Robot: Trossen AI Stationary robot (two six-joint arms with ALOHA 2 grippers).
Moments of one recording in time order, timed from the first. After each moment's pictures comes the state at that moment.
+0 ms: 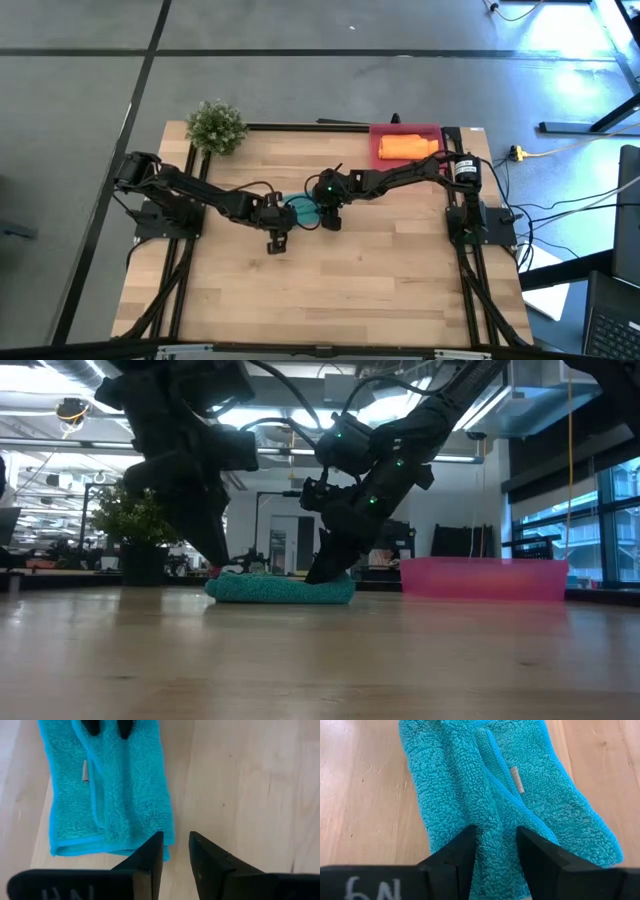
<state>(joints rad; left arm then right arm) -0.14 1.54 0.82 -0.39 -0.21 -0.23 -0.14 2.02 1.19 -0.07 -0.11 -0.05</state>
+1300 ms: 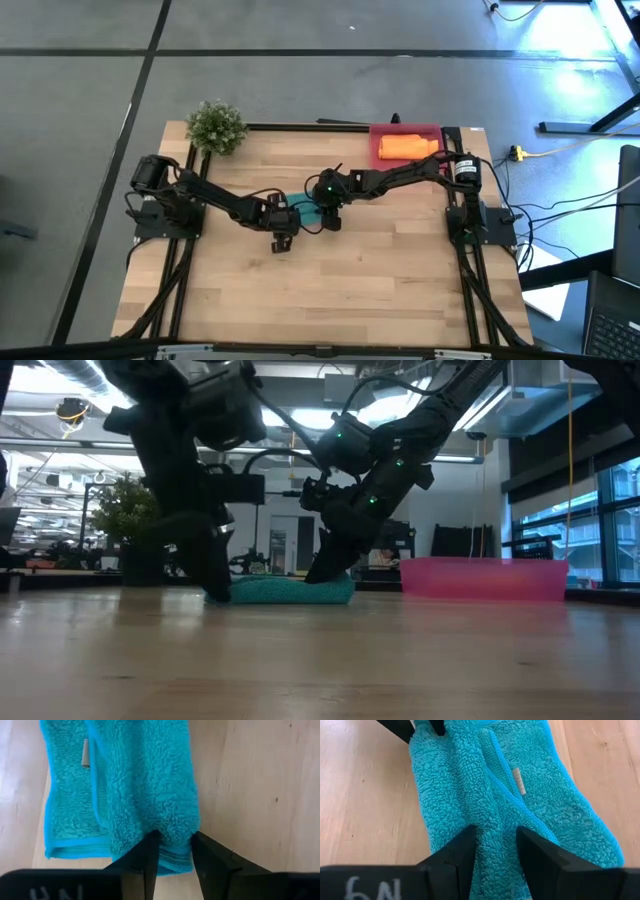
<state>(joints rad) -0.13 1.69 0.82 -0.34 -0.31 -0.23 -0.14 2.02 1.19 -0.07 -0.11 -0.05</state>
